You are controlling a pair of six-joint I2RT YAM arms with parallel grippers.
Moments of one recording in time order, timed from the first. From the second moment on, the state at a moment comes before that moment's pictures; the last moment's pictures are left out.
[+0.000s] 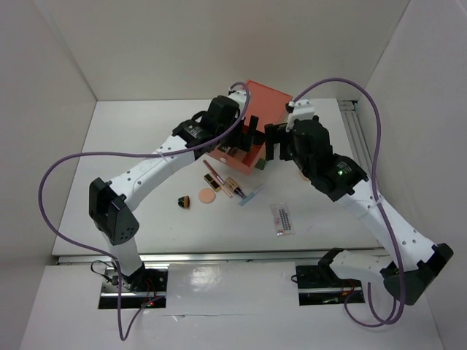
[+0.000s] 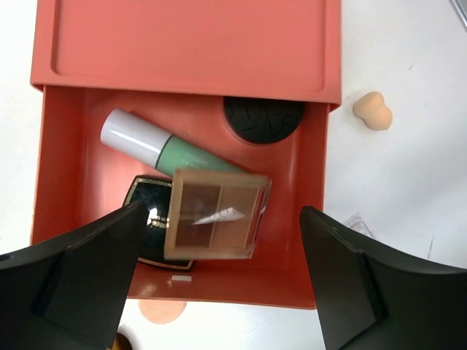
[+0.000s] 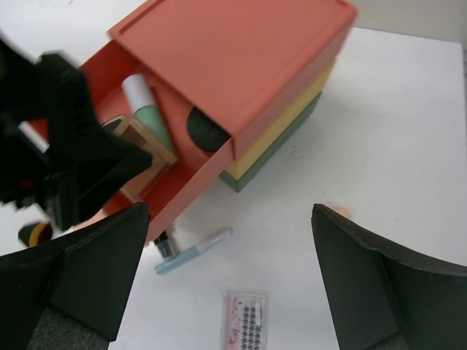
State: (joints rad) left arm -0.70 1.77 1.77 -0.60 -0.15 -0.24; right arm 0.63 1.13 1.29 -0.53 0.43 0.19
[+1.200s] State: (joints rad) left arm -0.64 0.84 1.14 -0.89 -0.38 -0.63; right arm 1.10 1.56 0.90 -0.17 0.61 0.03
